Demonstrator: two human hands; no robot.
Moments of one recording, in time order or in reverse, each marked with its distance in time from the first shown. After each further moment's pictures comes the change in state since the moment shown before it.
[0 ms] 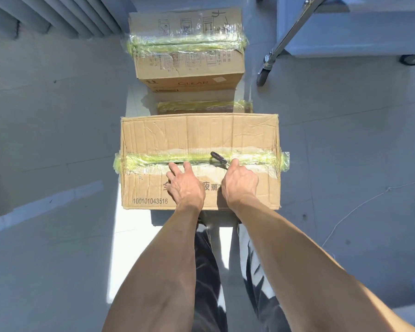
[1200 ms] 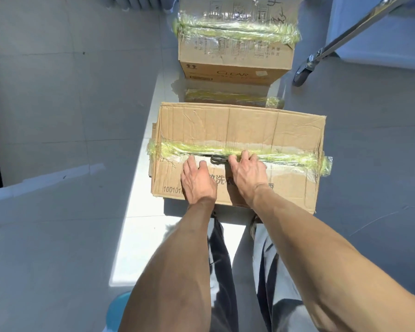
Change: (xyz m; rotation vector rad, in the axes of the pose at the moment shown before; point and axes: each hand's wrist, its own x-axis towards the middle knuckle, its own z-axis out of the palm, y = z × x) left_hand 0.017 -0.077 -0.002 -0.129 0.154 0.083; right_hand 0.012 -0.077 0.011 -0.264 0.052 -0.358
